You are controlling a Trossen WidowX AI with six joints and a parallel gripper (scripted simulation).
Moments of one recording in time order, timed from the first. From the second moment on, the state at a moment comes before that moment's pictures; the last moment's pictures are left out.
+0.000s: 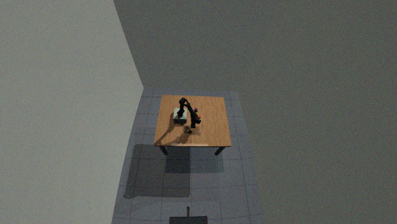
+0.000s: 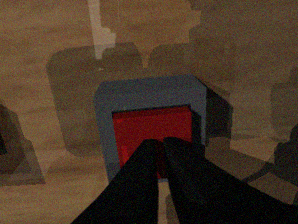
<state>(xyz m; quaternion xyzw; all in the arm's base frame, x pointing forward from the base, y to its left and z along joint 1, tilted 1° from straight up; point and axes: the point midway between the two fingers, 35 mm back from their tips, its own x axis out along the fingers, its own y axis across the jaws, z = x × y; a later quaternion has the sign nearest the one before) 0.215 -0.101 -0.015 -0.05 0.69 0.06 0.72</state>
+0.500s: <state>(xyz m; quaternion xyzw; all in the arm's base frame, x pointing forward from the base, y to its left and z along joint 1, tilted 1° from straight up) 0.210 -0.100 0.035 -0.05 0.70 0.06 0.71</state>
